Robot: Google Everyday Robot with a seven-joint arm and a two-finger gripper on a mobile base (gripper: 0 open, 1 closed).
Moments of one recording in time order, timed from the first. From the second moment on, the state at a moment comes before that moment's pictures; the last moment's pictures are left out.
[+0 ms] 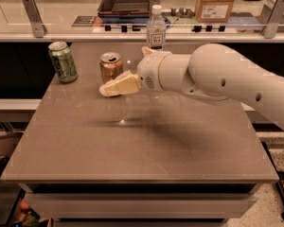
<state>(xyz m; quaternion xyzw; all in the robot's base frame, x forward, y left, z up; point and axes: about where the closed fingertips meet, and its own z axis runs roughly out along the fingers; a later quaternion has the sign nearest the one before) 0.602 0.045 0.913 -0.40 0.70 0.21 0.55</state>
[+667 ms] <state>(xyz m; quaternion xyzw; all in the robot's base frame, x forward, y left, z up) 0.625 0.060 0.889 -0.37 0.69 0.24 0.57</state>
